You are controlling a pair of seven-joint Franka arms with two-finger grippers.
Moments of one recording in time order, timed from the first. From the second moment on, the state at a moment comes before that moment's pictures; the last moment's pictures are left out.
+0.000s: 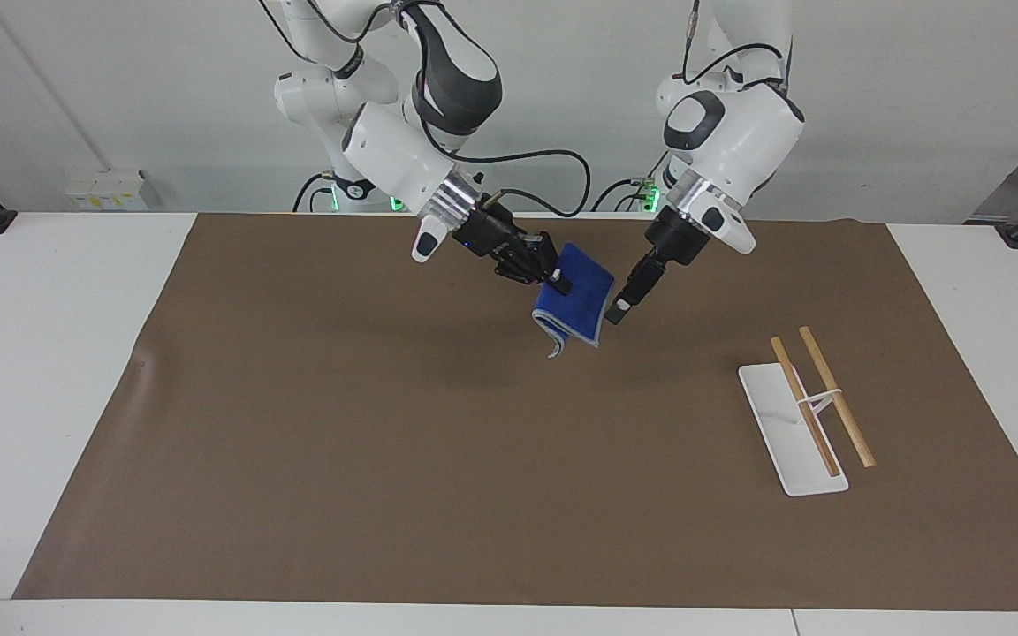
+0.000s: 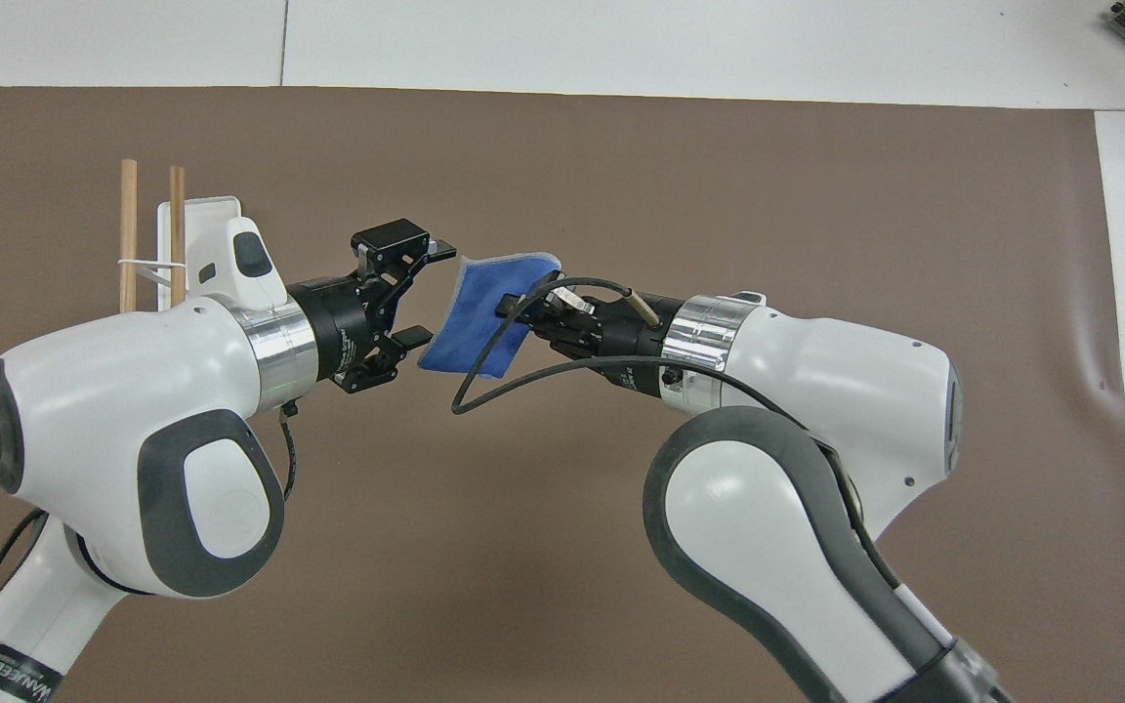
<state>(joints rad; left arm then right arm) -0.15 -0.06 -0.33 -2.11 -0.79 2.61 -0.90 0.20 0.07 0.35 -1.97 1.17 2.59 0.24</state>
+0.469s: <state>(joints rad) -0.16 -0.06 -0.32 -2.11 -0.79 2.62 -0.91 0.20 0.07 0.35 -1.97 1.17 2.59 0.24</state>
